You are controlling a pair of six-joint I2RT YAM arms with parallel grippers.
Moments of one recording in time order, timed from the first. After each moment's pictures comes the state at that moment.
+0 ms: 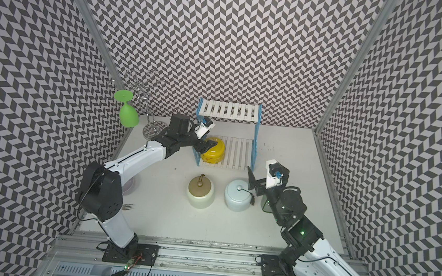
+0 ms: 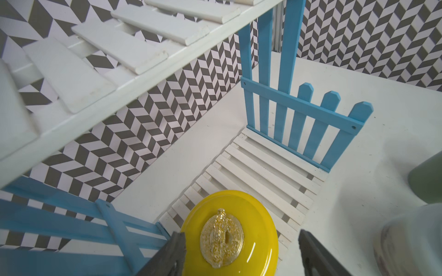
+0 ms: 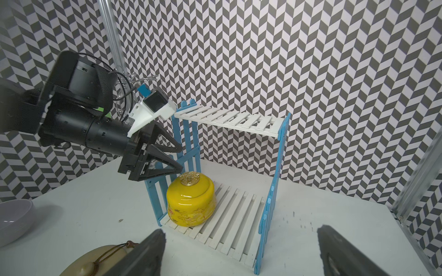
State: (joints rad) left arm -0.41 1.75 1.39 -0.16 0.40 0.38; right arm 0.71 0.59 0.54 0.08 0.39 -0.06
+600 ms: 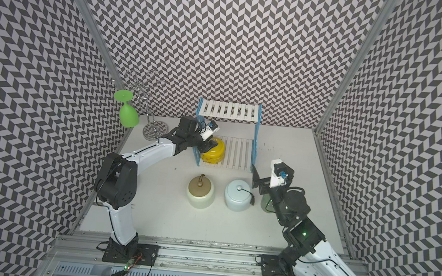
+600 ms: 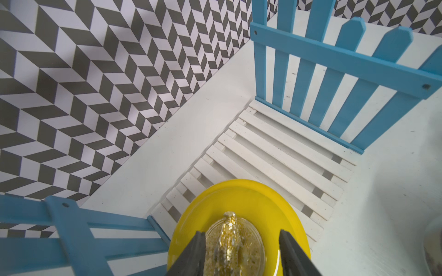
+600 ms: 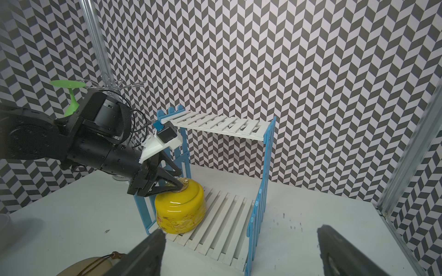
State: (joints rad) left arm -0.42 1.91 1.46 -0.19 0.35 0.43; right arm 0.66 0.57 0.53 0.08 0.38 -0.06
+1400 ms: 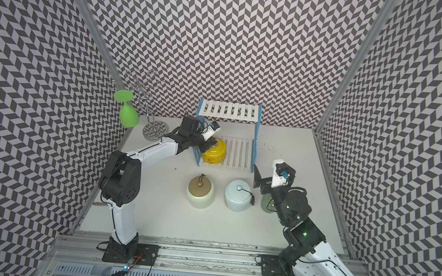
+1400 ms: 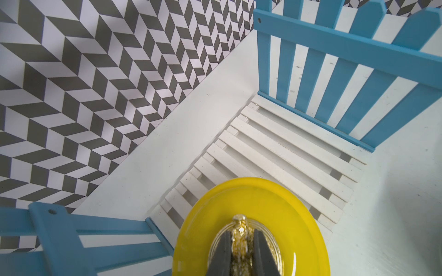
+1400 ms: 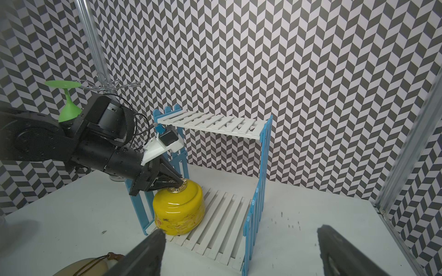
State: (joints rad) left arm -0.42 1.95 1.50 -0.20 0.34 0.44; right arm 0.62 0.56 0.52 0.08 0.34 -0.05
